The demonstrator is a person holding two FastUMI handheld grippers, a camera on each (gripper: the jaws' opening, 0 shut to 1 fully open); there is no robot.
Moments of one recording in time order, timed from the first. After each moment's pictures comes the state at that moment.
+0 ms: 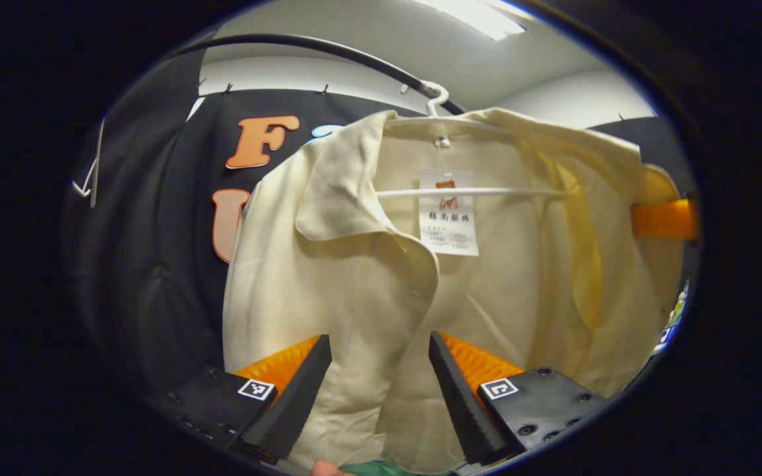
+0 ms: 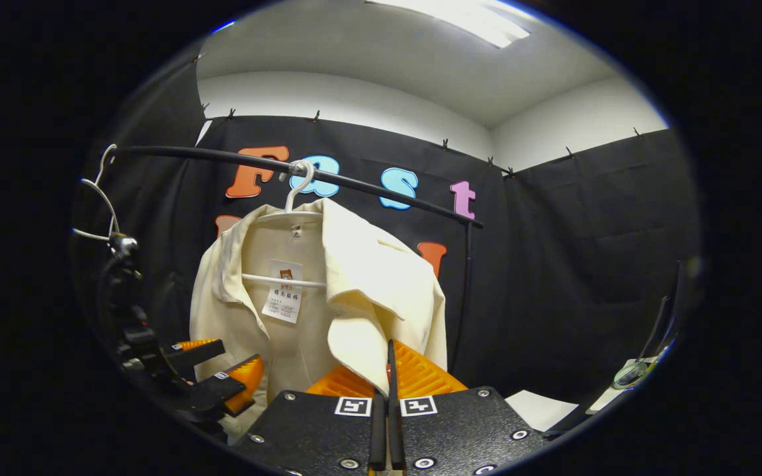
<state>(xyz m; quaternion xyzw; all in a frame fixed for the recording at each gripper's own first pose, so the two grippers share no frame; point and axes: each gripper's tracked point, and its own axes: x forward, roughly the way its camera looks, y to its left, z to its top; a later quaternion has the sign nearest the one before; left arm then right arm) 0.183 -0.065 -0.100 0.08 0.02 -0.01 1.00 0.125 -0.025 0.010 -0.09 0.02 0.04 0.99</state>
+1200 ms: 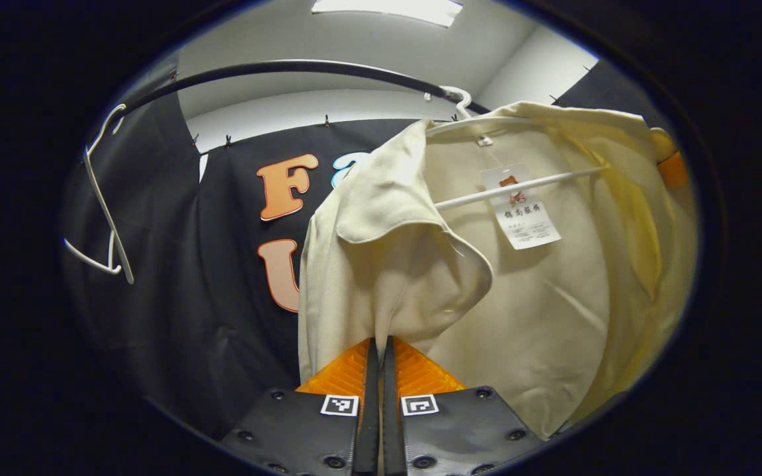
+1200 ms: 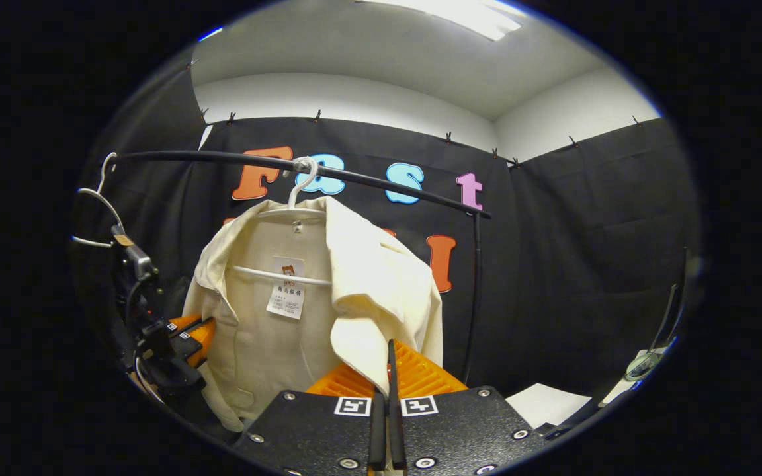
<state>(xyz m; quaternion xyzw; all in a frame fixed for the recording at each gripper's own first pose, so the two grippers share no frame) 0.168 0.011 -0.055 0.17 -0.03 0.03 0.98 0.126 -0.024 -0.001 -0.07 0.03 0.06 1.00</state>
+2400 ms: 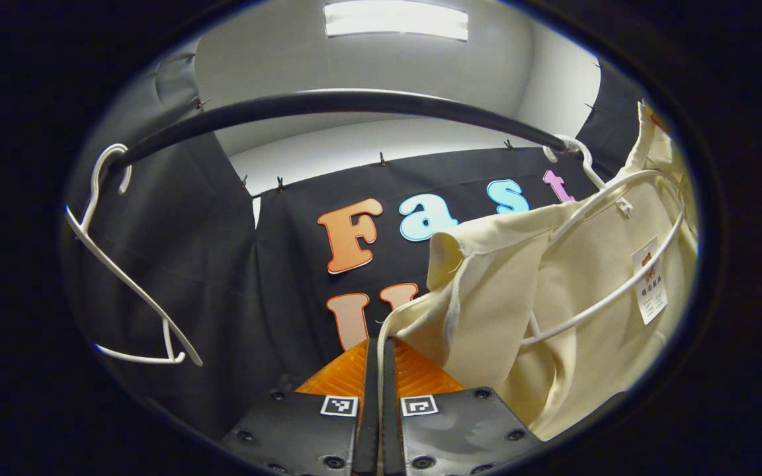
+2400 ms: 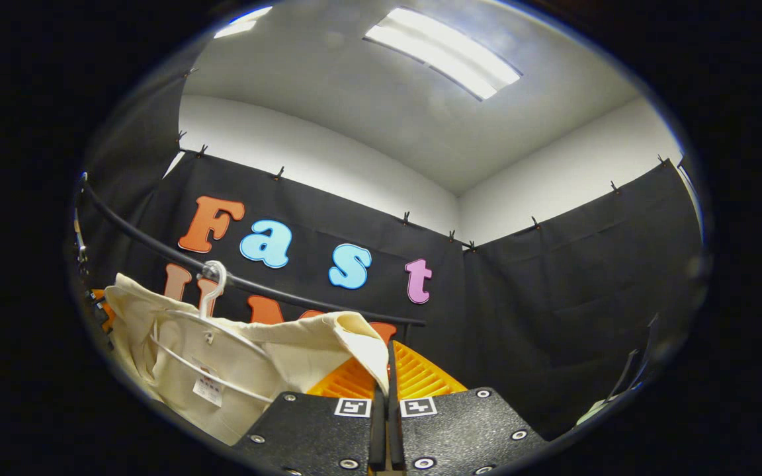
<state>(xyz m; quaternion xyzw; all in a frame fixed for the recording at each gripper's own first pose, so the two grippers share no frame) 0.192 0.101 0.081 0.22 -0.12 0.15 0.96 0.187 -0.109 0.197 -0.14 -0.14 -0.03 0.98</state>
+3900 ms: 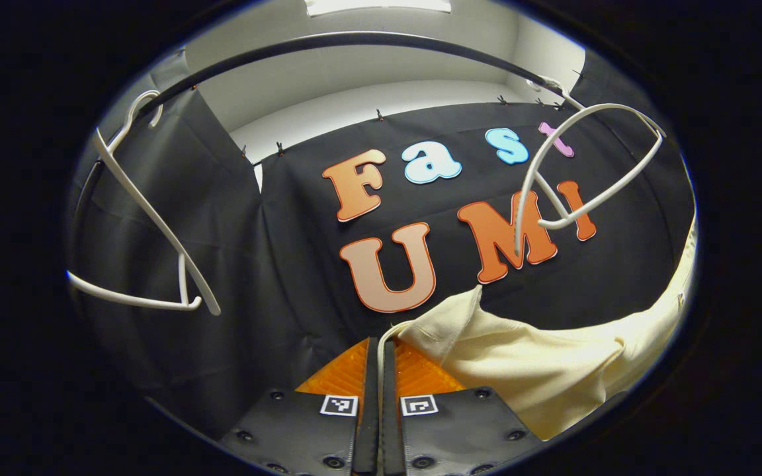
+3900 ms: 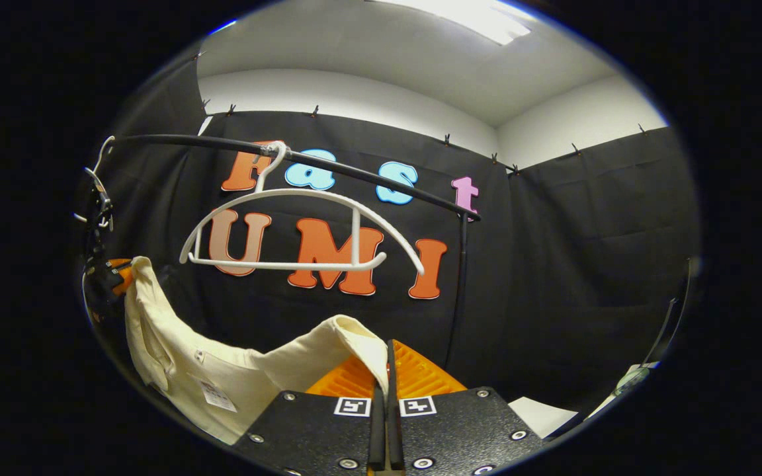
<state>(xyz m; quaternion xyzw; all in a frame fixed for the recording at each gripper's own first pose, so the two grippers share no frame) 0.146 0.168 0.001 0.25 -0.03 0.18 0.95 0.155 -0.068 -0.005 -0.09 0.02 0.06 0.99</state>
